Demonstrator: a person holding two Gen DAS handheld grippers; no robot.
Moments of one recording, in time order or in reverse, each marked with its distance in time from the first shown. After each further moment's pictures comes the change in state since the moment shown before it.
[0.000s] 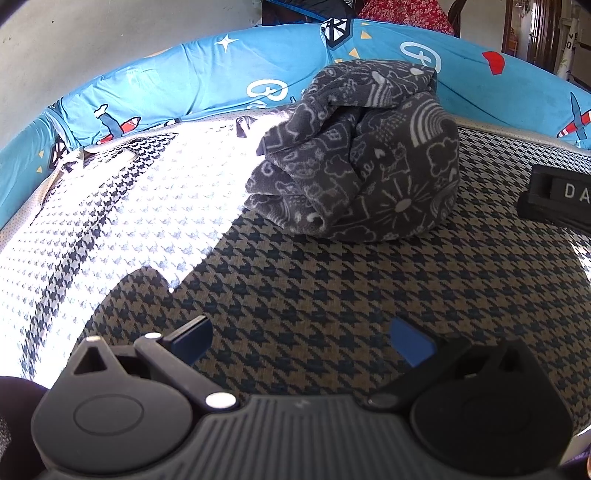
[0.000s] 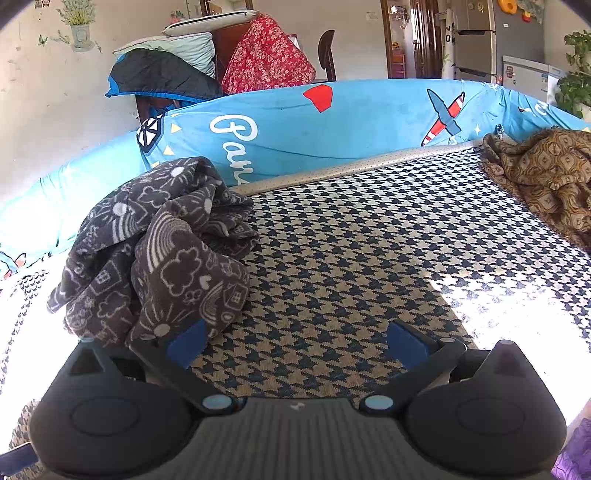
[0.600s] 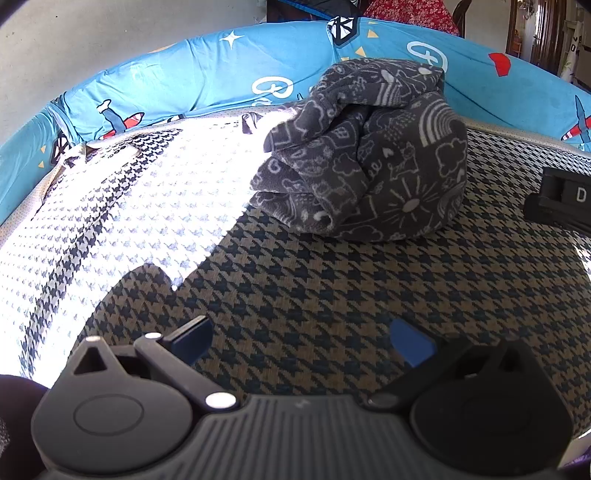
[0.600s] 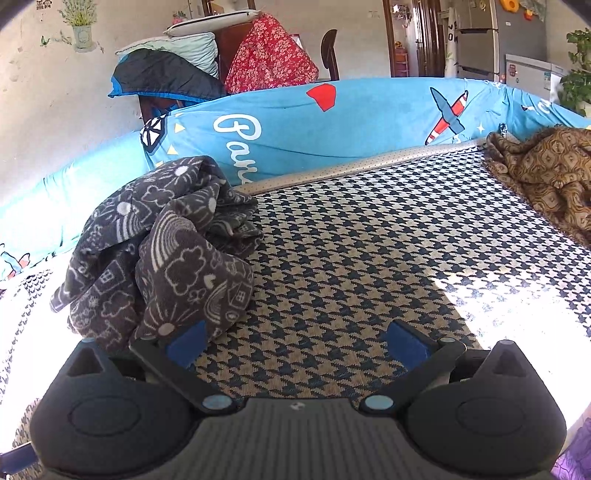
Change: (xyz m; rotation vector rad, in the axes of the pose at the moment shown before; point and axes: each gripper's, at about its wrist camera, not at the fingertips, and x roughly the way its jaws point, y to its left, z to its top) left arm 0.005 0.006 -0.002 -0.014 0.005 0.002; right arm 0.001 0.001 -0.001 0.002 0.000 0.014
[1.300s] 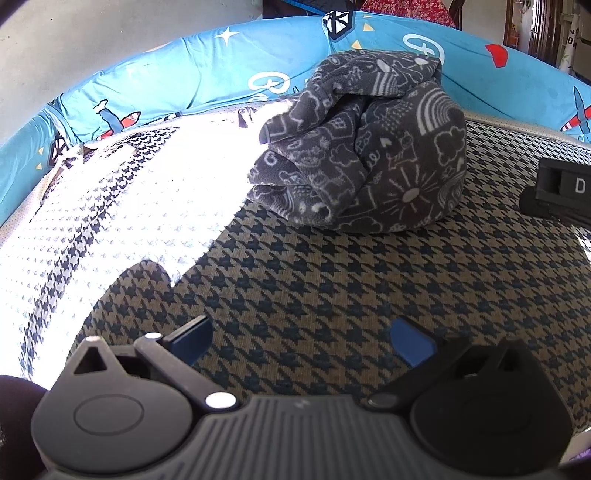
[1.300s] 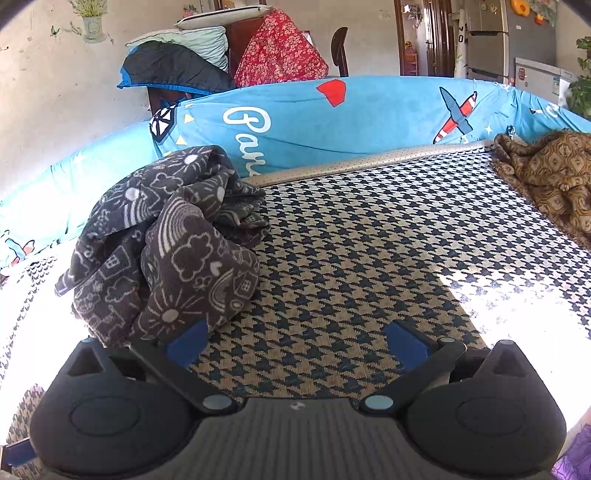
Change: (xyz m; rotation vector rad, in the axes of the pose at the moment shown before) left arm 0.006 -0.001 -0.005 0.012 0.005 0.007; right arm 0.001 0.002 -0.004 -0.022 0.015 0.015
